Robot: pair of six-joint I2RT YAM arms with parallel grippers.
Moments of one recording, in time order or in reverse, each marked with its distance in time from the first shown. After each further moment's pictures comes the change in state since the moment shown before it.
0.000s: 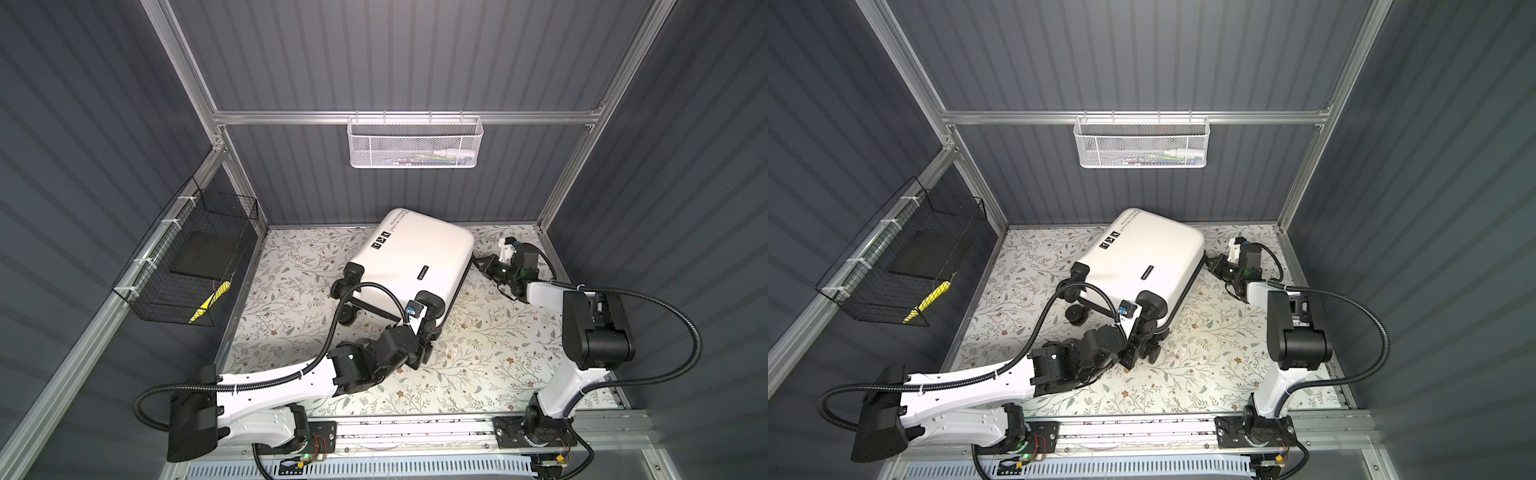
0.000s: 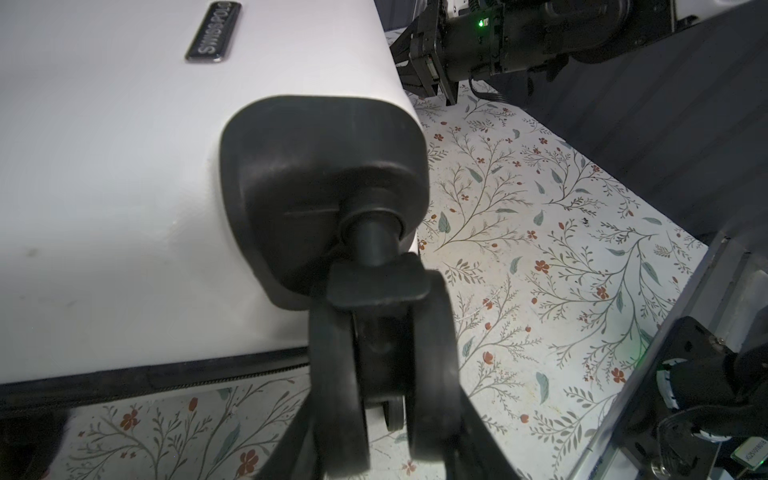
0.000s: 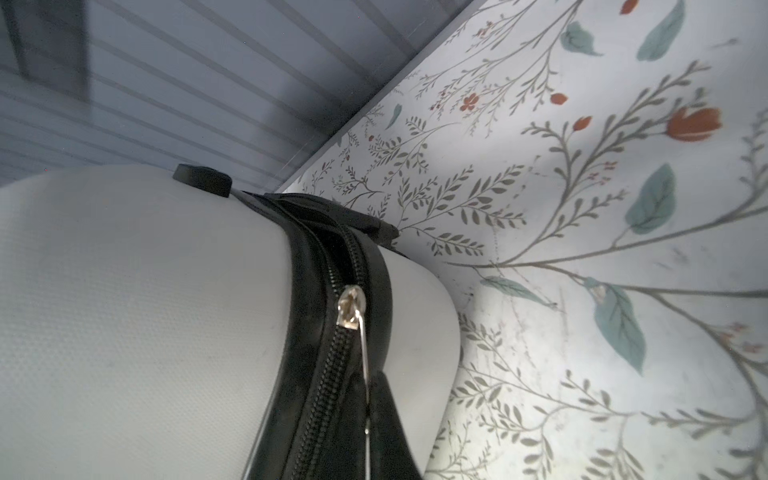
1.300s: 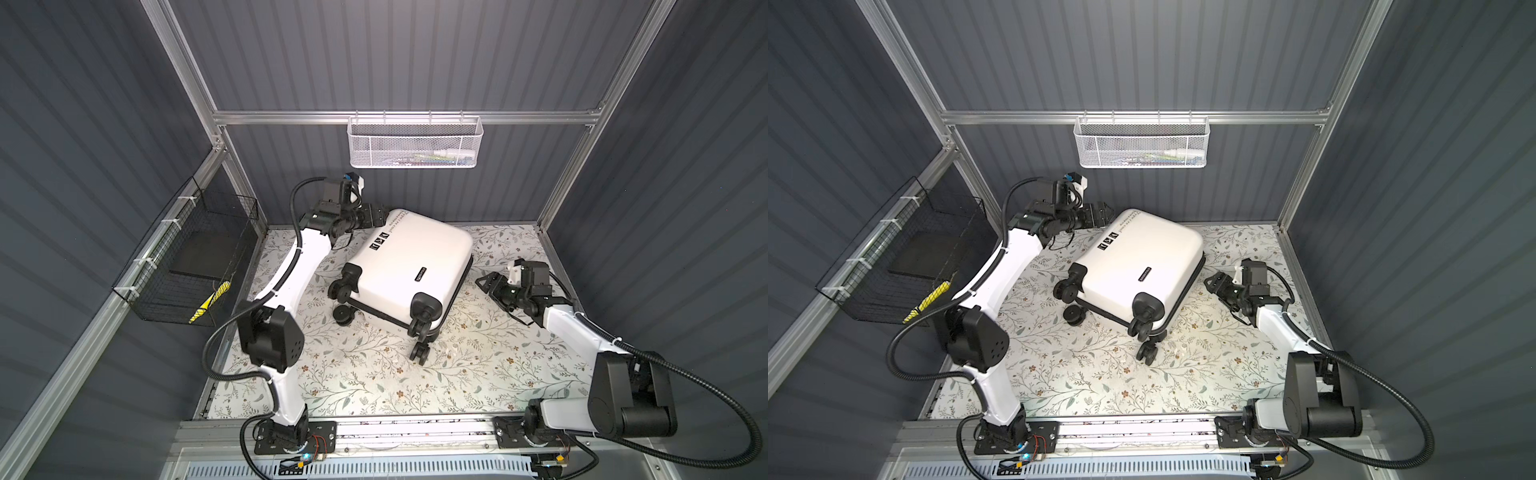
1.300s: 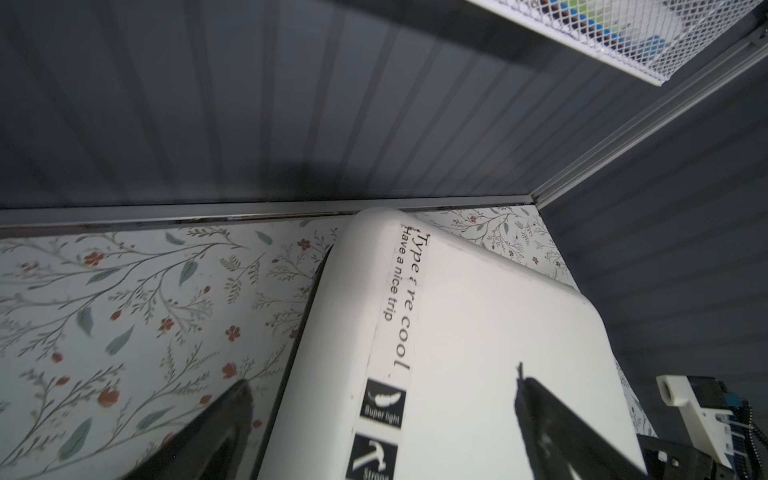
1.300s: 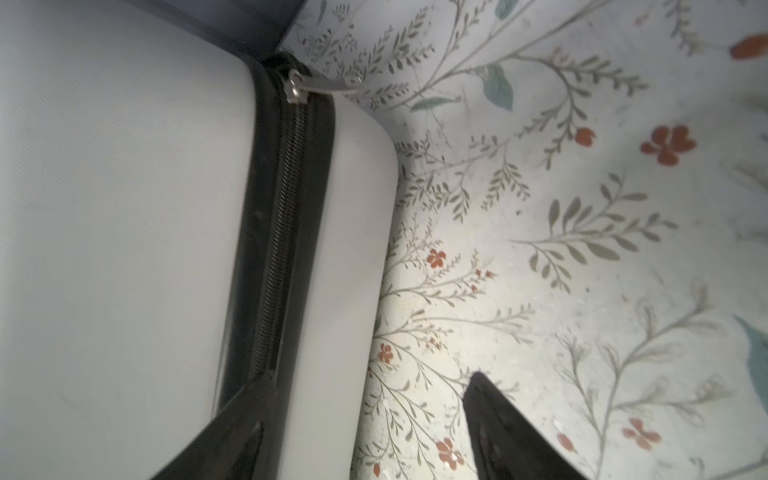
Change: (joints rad) left arm 0.917 0.748 1.191 -0.434 0.685 0.121; right arm 0.051 -0.460 -0.218 -0.476 0.136 0.032
